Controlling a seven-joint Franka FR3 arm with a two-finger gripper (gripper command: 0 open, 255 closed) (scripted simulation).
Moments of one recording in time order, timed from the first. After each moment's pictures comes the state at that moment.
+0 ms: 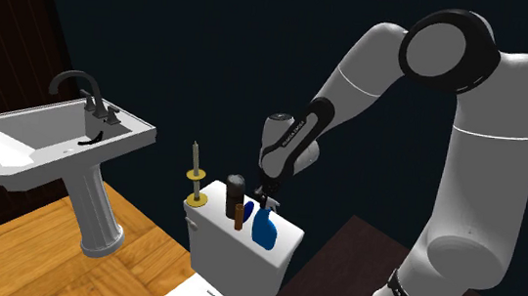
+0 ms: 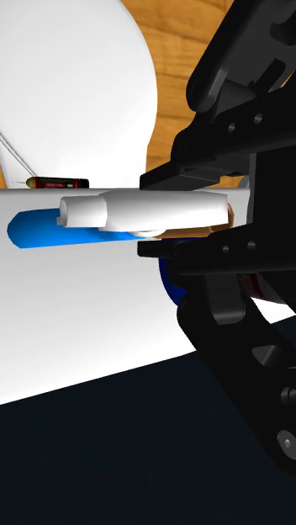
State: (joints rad) arm 0.02 0.26 -0.01 -2.46 0.00 2.73 -0.02
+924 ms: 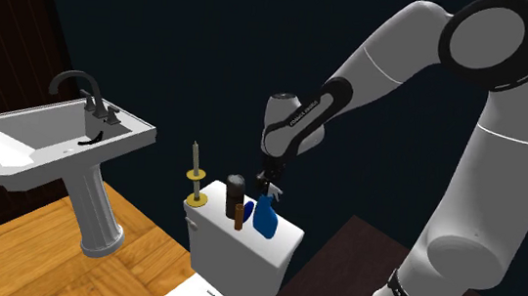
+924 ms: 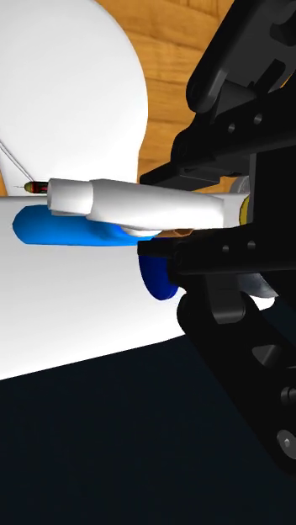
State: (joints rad) arm 0.02 0.10 -0.01 -2.46 -0.01 2.57 -0.02
